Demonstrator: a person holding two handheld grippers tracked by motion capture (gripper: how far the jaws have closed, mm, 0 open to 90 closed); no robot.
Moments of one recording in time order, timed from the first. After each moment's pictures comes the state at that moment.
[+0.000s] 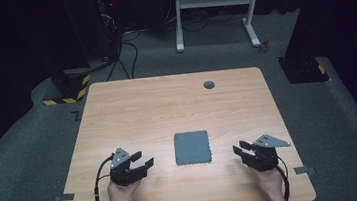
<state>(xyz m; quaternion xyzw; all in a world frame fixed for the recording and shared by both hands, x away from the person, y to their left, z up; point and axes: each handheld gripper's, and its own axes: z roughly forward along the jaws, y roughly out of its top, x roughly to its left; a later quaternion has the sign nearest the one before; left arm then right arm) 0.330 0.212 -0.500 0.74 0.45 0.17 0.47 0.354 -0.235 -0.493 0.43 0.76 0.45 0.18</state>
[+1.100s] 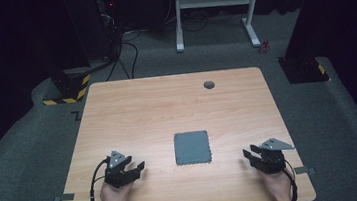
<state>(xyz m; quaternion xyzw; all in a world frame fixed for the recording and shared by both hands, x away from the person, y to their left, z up) 0.337 0.233 -0.522 0.75 0.49 0.19 0.39 0.352 -0.259 -0.512 0.47 0.77 0.39 0.20</state>
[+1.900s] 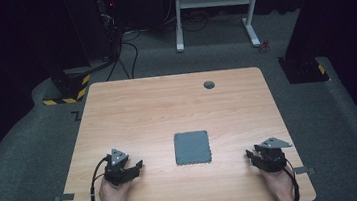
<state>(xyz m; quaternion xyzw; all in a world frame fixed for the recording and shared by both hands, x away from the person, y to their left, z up) 0.346 0.235 -0.527 0.76 0.50 0.22 0.36 0.361 -0.266 -0.522 0.48 0.78 0.34 0.22</state>
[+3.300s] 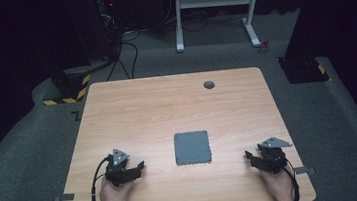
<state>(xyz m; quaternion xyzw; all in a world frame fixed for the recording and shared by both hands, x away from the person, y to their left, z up) 0.346 0.232 -0.528 0.77 0.49 0.22 0.35 0.362 -0.267 -0.522 0.49 0.78 0.33 0.22</state>
